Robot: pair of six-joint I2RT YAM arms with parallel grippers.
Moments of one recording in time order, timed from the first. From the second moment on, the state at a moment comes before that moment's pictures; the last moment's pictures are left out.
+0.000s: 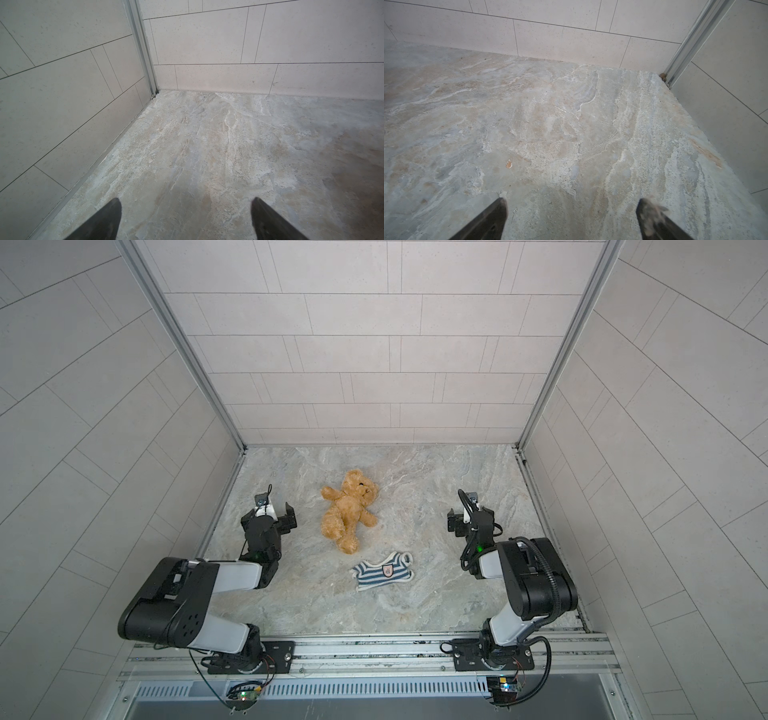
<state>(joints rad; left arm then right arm) -0.14 1.47 0.33 0.89 -0.46 -0.01 0.03 1.59 0.37 0.87 0.12 -0.07</state>
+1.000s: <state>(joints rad) -0.14 1.44 0.35 0.82 -0.46 -0.01 0.04 1.55 0.37 0.83 0.19 -0.07</state>
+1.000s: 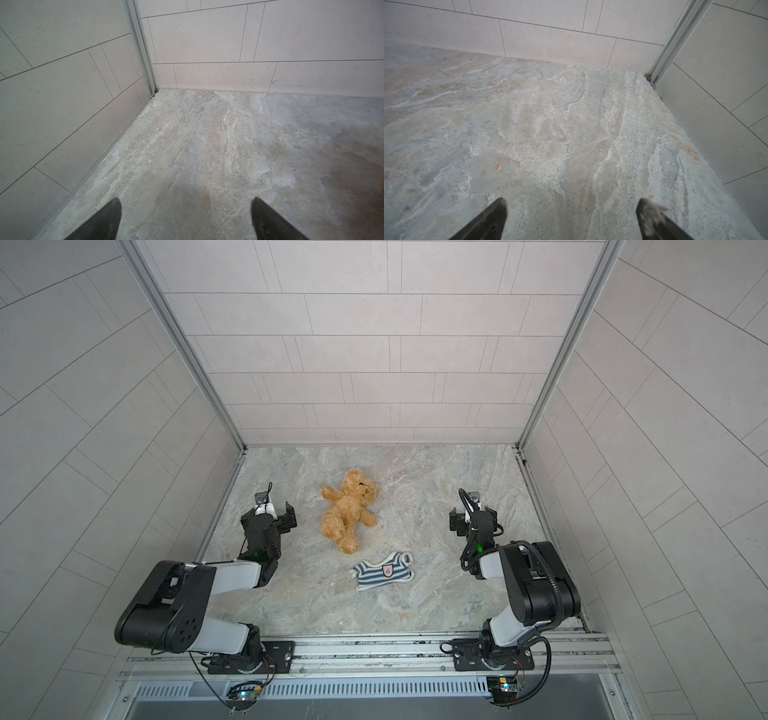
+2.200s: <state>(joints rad) -0.40 1.19 1.01 -0.34 -0.11 -0.40 0.34 1.11 0.73 -0.27 0.19 0.14</state>
